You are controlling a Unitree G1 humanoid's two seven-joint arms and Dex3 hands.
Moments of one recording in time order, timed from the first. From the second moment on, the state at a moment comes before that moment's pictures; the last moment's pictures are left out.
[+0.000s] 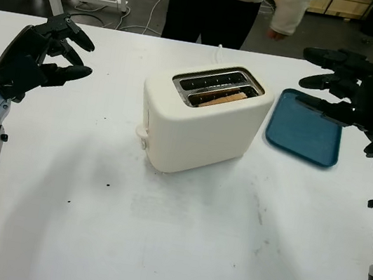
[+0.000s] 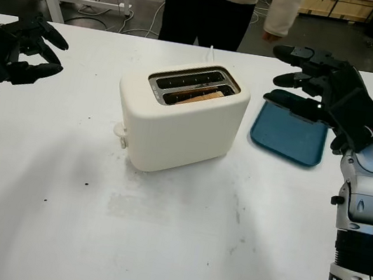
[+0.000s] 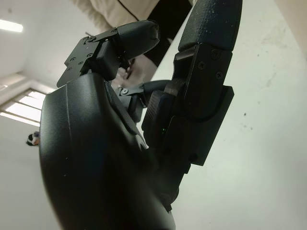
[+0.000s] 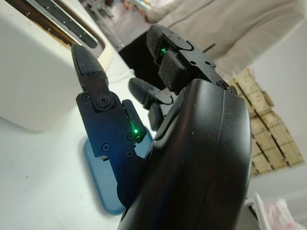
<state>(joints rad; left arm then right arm) -0.65 0.61 0.15 0.72 0.02 -0.49 -0.38 -0.51 -0.57 -0.16 0.11 0.09 0.12 0.41</state>
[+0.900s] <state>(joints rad) -0.65 0.61 0.15 0.72 0.02 -0.49 -0.38 -0.51 -0.56 -0.16 0.11 0.09 0.12 0.40</state>
